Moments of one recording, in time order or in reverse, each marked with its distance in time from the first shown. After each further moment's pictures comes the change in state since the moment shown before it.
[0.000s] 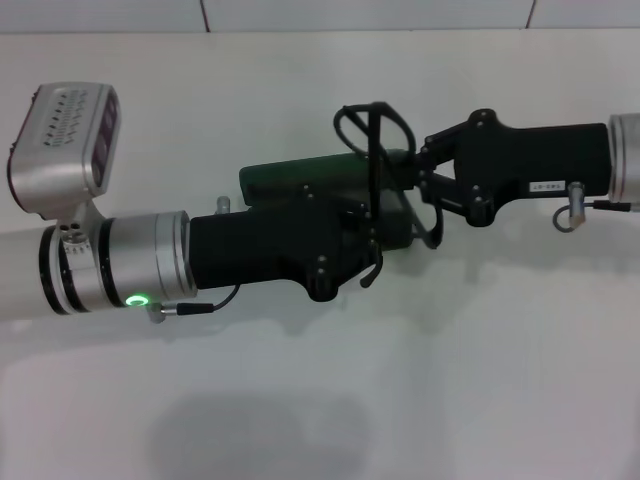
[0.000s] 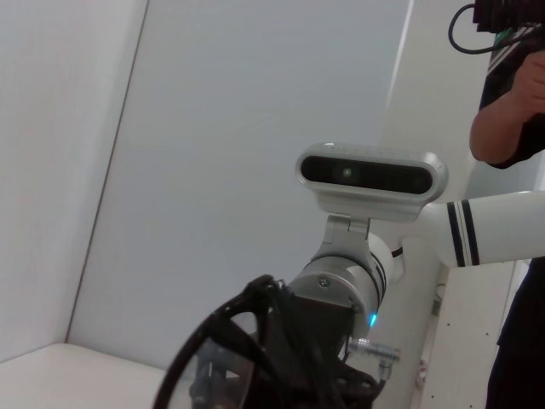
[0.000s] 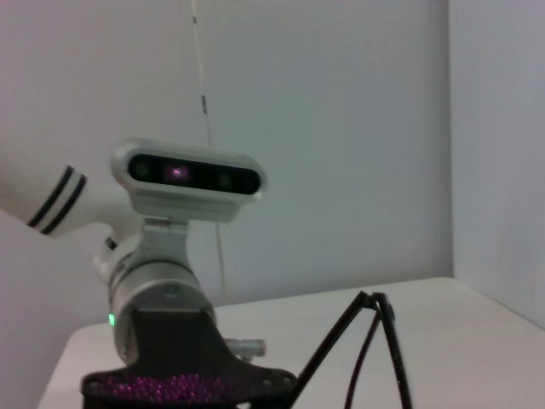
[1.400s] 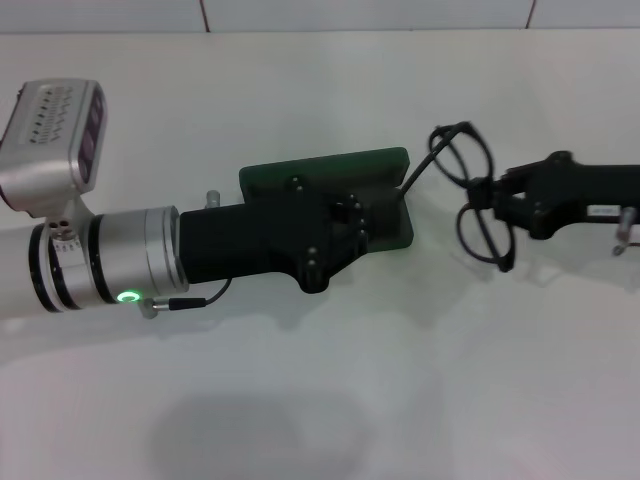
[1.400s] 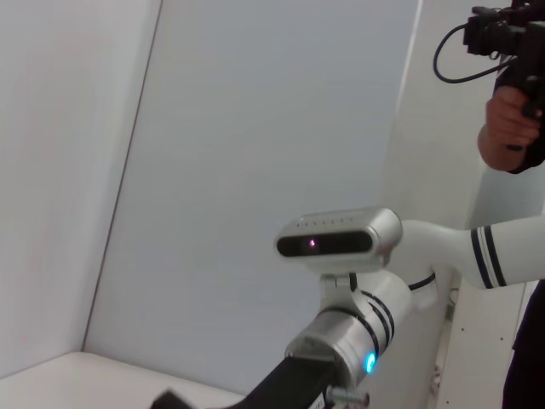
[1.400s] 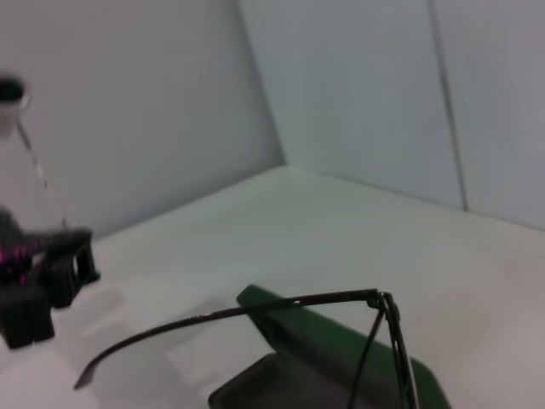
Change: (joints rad) left arm 0.010 0.007 -0.008 0.008 -0.012 0.000 0.006; right arm -0.100 -0.041 0.022 0.018 -0.084 0.168 0.182
